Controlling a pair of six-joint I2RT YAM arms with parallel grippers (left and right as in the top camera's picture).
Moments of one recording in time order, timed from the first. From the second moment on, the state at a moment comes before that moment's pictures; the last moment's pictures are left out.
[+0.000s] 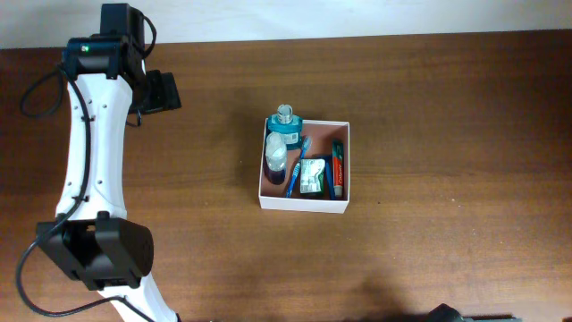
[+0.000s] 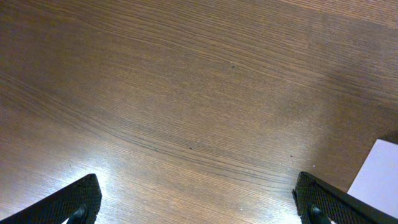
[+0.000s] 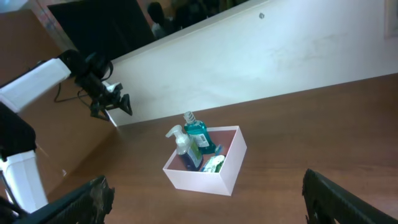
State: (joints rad) left arm 0.00 1.98 2.12 -1.39 -0.20 -0.23; right arm 0.50 0.05 1.44 -1.44 0.13 0.40
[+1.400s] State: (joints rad) left arm 0.00 1.98 2.12 -1.39 -0.20 -0.23; right arm 0.50 0.01 0.35 -0.32 -0.07 0.40
